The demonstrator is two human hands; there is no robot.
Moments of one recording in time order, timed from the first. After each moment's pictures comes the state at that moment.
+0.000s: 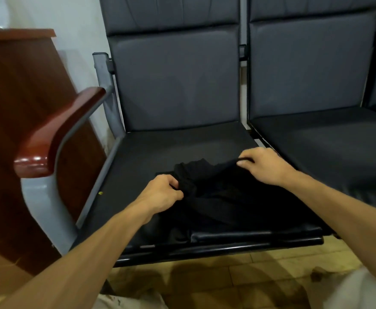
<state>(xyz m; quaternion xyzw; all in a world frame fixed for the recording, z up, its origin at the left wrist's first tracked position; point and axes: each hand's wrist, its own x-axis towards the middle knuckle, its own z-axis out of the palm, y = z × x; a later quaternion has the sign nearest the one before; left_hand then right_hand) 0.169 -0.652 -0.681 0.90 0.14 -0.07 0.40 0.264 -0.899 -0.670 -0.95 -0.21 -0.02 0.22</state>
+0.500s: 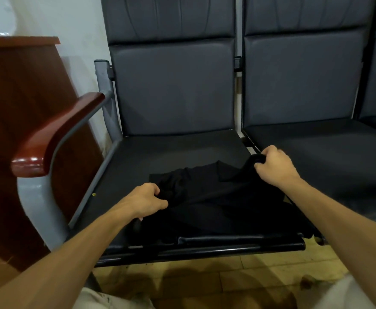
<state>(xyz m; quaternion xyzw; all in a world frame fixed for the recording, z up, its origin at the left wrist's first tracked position) 0.164 -0.644 -0.674 0.94 0.15 -0.12 0.27 0.270 -0.934 -0.664 -0.97 0.02 -0.04 0.25</state>
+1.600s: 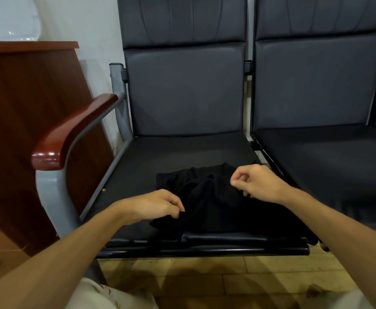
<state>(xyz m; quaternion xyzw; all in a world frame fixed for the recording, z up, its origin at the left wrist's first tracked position) 0.140 -0.655 -0.659 0.88 0.01 -0.26 0.40 0.243 -0.911 -0.667 -0.92 -0.24 0.06 0.32</state>
